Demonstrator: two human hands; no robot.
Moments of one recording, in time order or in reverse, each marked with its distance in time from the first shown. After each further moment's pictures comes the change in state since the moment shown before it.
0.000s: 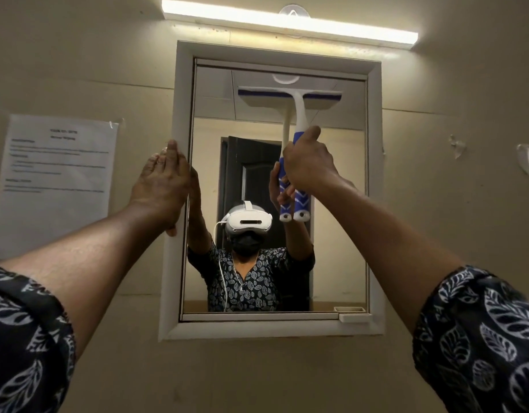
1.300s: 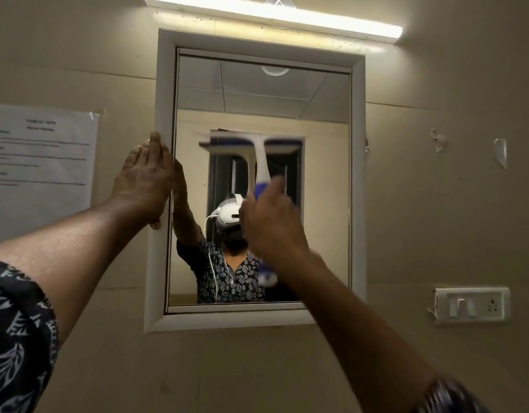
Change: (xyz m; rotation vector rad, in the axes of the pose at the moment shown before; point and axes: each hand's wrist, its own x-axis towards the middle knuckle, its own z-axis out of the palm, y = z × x) left_hand 0.001 0.002 0.001 0.041 -0.004 -0.022; right_hand -0.101 0.006 0.020 0.064 -0.119 -0.038
